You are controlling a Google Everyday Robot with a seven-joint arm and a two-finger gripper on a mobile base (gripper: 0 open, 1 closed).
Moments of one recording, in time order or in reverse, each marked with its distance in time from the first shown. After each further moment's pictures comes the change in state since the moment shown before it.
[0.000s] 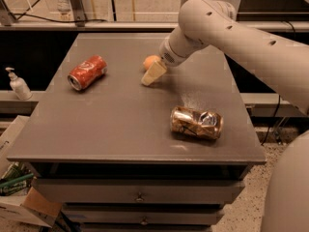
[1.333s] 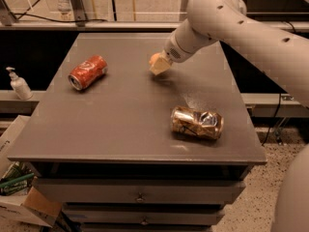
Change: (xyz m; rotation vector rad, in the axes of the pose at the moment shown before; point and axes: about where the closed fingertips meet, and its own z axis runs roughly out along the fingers) arm -0.006 -0.003 -0.018 -0.010 -0.033 0.006
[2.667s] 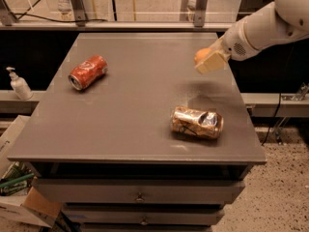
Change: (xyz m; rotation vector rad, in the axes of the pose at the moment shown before) arm 0.083 -0.026 -0.131 0.002 -0.070 0.008
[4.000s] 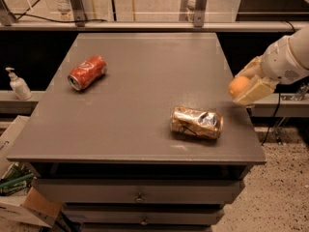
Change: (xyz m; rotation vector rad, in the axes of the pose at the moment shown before) arm 0.095 0.044 -0.073 -0.152 0.128 -0.285
